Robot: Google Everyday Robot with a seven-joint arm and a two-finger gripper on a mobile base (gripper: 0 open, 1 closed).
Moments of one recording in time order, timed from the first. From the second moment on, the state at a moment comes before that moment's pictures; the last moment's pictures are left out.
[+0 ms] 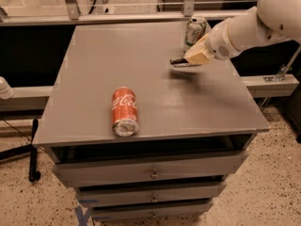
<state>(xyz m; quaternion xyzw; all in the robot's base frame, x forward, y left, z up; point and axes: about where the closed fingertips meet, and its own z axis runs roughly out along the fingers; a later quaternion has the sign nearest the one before) 0.657 -0.131 0.891 -0.53 0.74 0.10 0.40</state>
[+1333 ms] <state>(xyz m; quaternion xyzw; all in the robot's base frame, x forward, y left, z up) 0.711 -0.186 0.851 -0.51 0.79 0.04 0.35</state>
